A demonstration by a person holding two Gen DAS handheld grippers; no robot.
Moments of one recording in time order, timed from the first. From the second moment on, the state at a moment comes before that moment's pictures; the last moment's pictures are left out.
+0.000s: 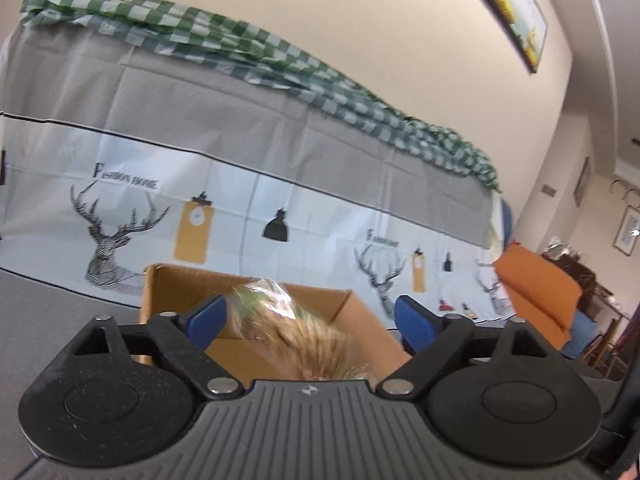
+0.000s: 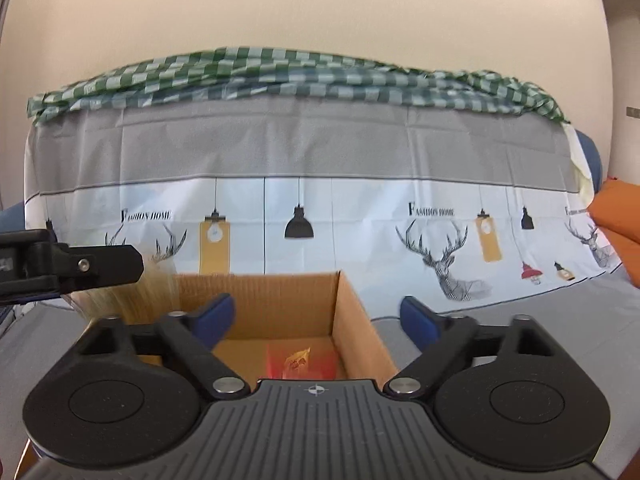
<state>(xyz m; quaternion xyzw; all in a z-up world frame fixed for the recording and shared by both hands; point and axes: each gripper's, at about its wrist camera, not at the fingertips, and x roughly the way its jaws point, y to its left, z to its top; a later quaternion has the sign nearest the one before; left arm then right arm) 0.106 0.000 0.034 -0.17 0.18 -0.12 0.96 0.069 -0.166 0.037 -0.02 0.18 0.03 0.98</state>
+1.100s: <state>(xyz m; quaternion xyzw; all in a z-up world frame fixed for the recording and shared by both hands) -0.042 -0.025 0.011 -0.11 0.32 0.01 0.94 -0.059 -0.212 0.018 0.00 0.22 0.05 0.97</state>
